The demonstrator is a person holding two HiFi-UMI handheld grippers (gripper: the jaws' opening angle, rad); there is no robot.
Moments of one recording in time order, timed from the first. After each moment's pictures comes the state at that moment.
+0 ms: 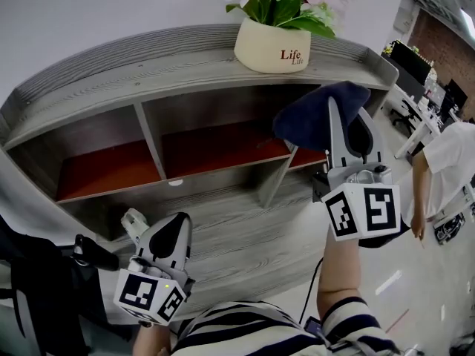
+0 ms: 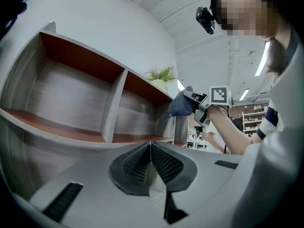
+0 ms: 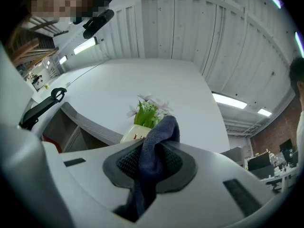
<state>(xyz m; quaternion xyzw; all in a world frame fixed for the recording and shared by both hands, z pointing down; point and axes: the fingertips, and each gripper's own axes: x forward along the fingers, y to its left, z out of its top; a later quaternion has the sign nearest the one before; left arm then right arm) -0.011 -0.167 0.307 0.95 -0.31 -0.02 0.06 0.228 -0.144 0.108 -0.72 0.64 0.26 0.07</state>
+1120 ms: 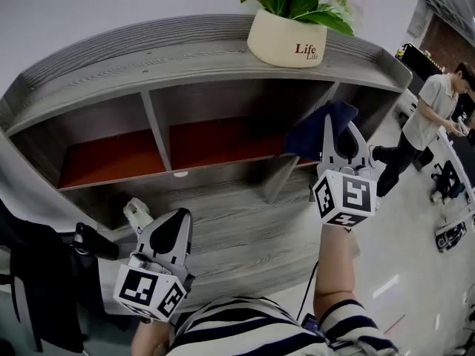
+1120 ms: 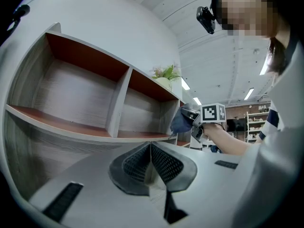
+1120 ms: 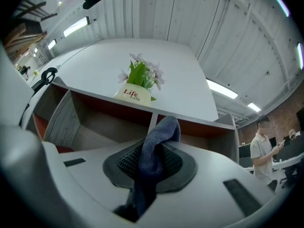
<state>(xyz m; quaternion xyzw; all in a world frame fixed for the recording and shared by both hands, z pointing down) -0.018 -0.168 0.317 0.94 -0.34 -0.01 0.07 0.280 -0.187 0.195 -0.78 0.60 0.18 0.01</state>
